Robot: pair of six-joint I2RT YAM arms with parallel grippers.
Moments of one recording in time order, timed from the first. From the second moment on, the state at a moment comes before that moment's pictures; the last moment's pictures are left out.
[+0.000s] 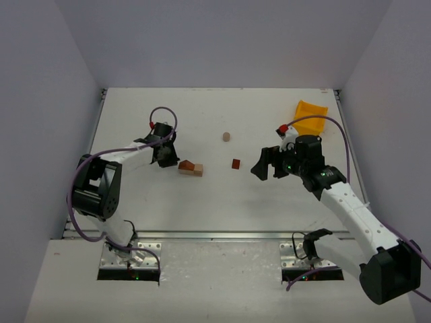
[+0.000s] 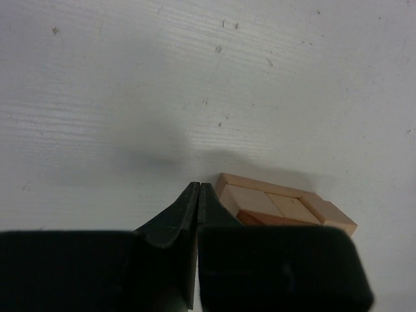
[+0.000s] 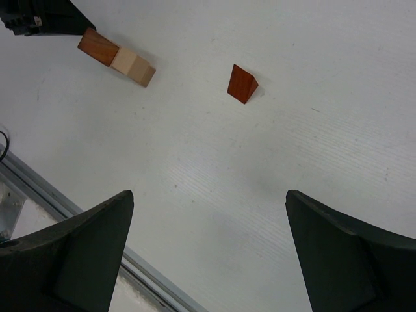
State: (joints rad) left arm -0.26 1.66 0.95 -0.33 -0.06 -0.57; right arm 0.31 1.01 0.69 -0.31 -0.36 0.20
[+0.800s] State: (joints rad) left arm -0.31 1.64 0.95 -0.35 -0.10 -0.57; right arm 0.31 0.99 0.68 -0.31 -0.34 0.19
